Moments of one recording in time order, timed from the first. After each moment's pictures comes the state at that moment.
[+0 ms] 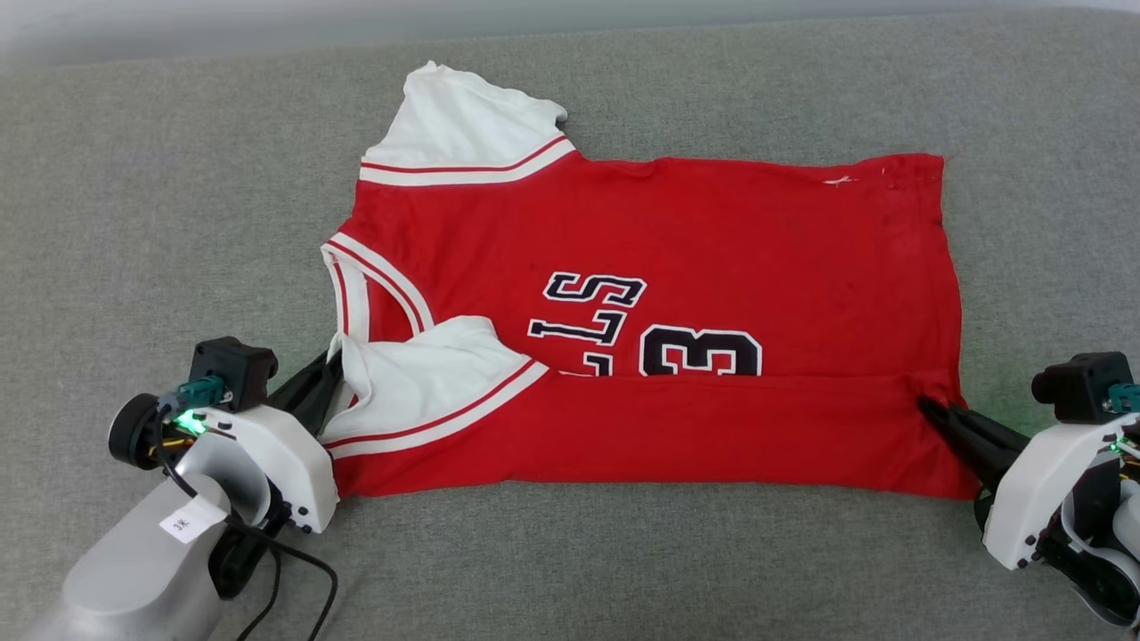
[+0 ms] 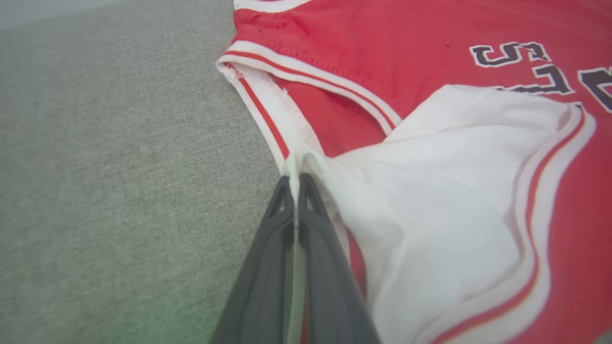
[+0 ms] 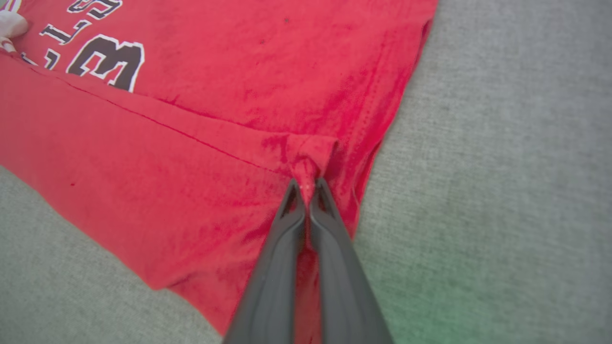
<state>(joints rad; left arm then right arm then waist) -0.56 0.58 -0.75 0.54 -0.76 -0.05 -0.14 -0.51 -0.73 0.84 0.45 0.99 0.13 -0.09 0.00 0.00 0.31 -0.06</state>
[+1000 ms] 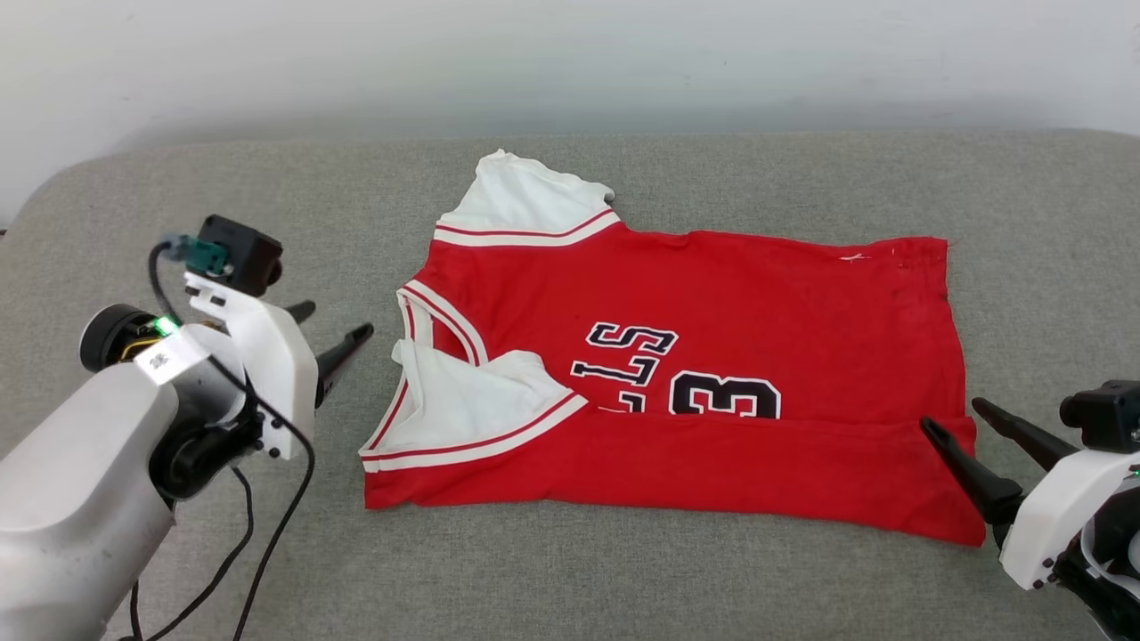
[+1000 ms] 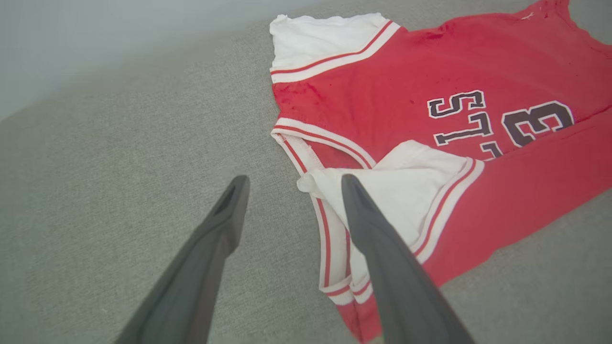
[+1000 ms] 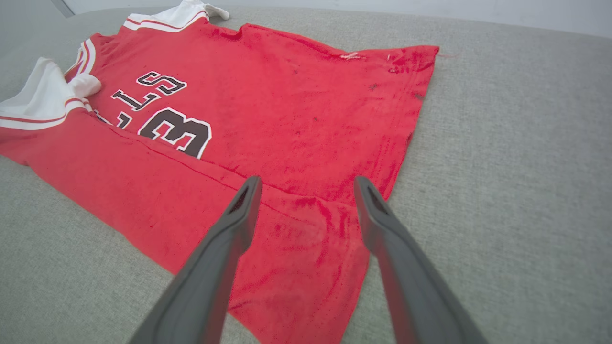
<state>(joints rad) -0.72 0.69 -0.77 0.38 -0.90 -0.10 0.29 -0.45 -0.74 0.81 0.47 0.97 0.13 -0.18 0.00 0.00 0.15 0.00</state>
